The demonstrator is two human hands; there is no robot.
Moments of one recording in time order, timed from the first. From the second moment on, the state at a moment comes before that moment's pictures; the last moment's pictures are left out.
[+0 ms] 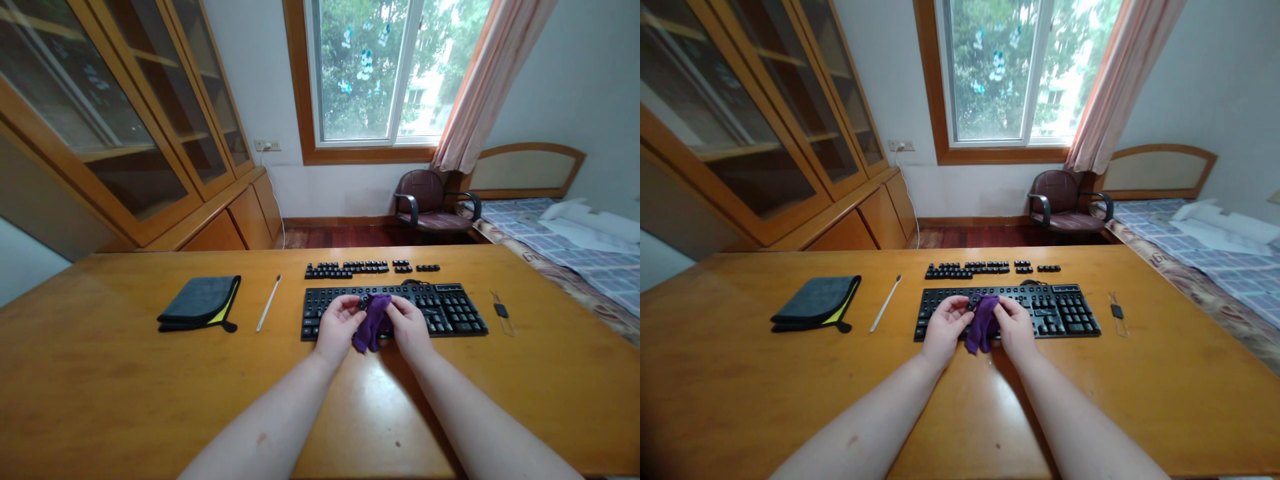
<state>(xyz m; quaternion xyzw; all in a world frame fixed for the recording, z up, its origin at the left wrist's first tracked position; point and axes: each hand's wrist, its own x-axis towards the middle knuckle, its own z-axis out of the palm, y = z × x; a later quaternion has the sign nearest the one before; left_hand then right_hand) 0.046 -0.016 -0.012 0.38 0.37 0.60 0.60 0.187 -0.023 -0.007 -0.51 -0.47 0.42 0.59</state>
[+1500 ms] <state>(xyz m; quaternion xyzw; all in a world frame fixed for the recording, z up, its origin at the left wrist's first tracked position) 0.039 -0.028 -0.012 0.65 0.44 0.51 0.36 0.178 -0.032 0.000 -0.50 -0.51 0.44 0.54</state>
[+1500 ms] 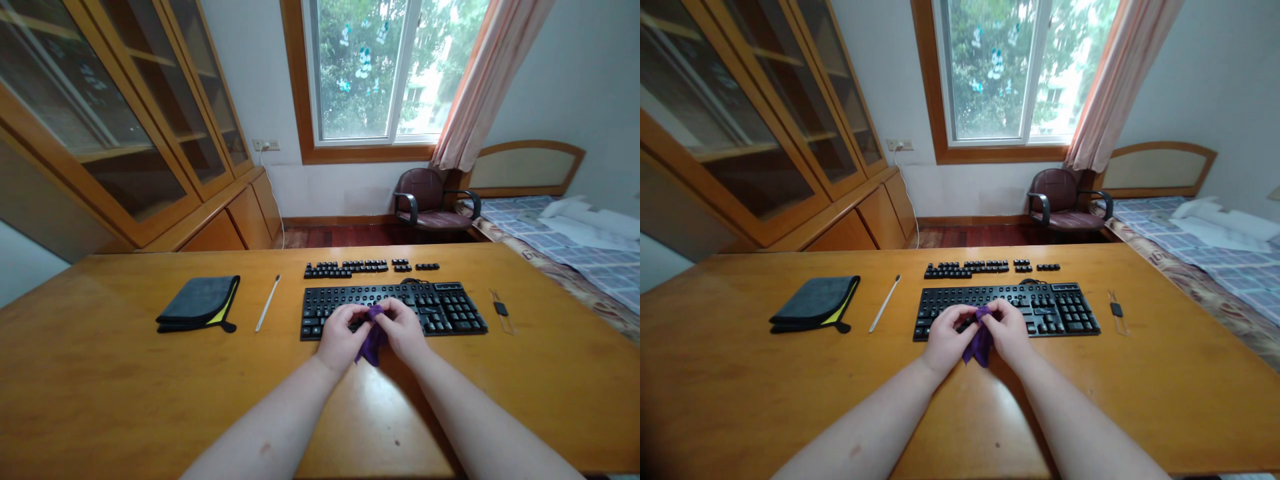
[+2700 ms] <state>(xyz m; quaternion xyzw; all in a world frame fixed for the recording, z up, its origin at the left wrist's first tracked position) 0.039 -0.013 -0.018 0.44 0.36 0.56 0.61 0.197 -0.026 -0.004 -0.49 -0.69 0.22 0.49</state>
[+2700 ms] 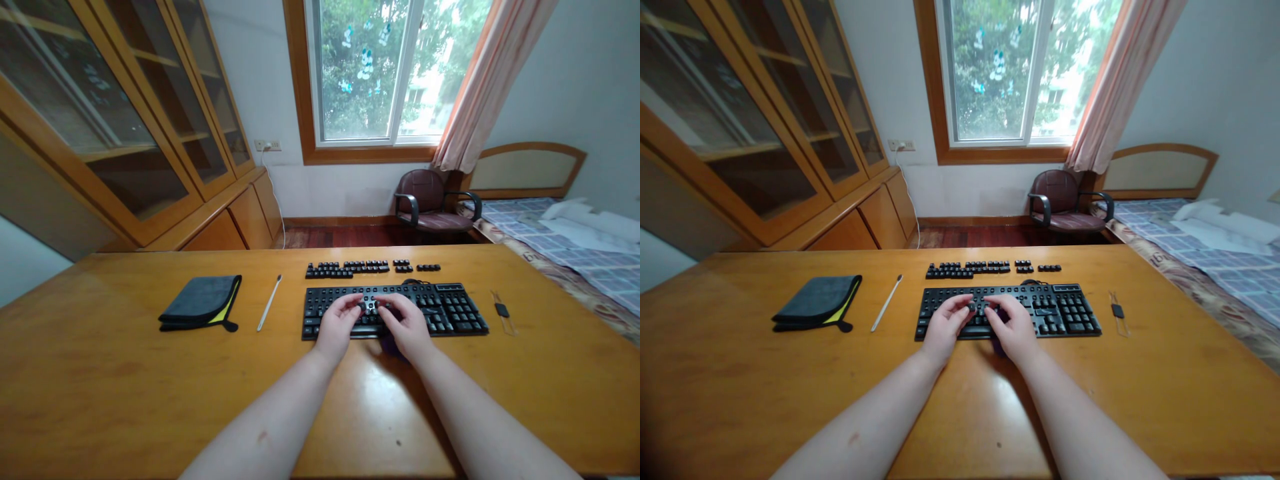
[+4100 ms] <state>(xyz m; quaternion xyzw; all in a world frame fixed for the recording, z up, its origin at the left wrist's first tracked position) 0.039 -0.018 -0.031 0.81 0.52 0.24 0.15 0.215 0.031 -0.001 -0.57 -0.80 0.14 0.16</state>
